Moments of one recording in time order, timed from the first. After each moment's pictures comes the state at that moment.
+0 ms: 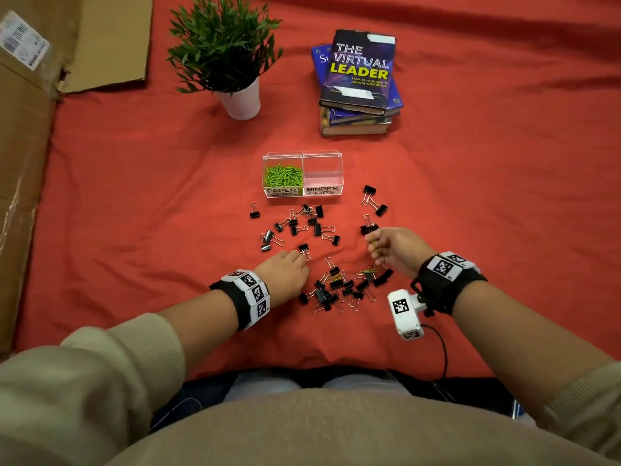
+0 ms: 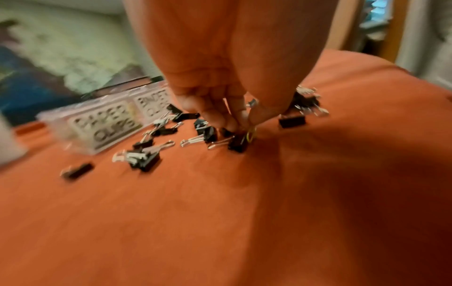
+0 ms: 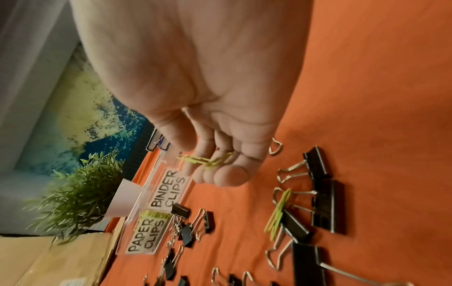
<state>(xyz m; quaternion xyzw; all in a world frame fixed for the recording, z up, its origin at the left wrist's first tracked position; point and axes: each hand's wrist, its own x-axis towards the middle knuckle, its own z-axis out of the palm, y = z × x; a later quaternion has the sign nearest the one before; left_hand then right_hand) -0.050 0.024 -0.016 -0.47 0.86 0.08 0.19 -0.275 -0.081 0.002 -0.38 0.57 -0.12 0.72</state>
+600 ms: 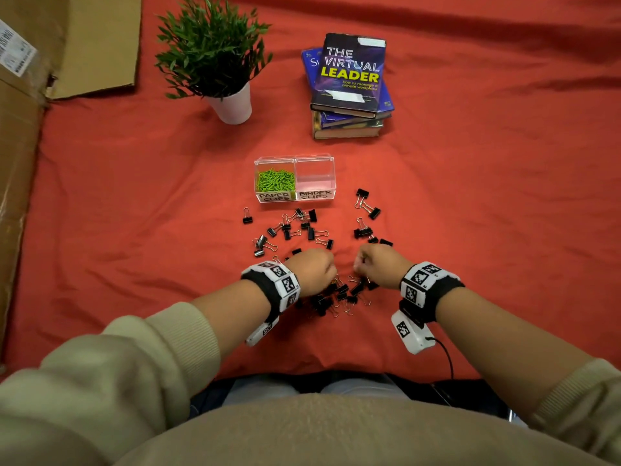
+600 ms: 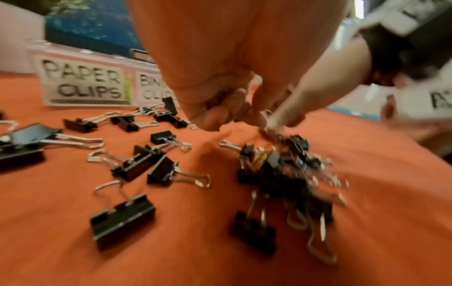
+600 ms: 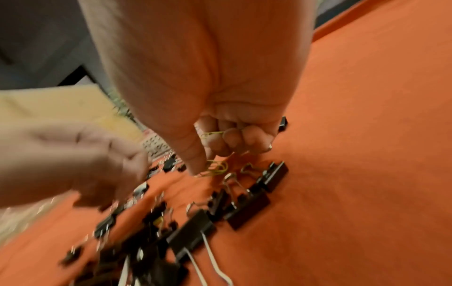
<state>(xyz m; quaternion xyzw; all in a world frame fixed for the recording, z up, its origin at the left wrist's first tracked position) -0.100 -0.016 -0.006 -0.60 0.71 0.37 0.06 -0.275 -0.068 -0.017 -0.76 0.50 0.10 0.41</state>
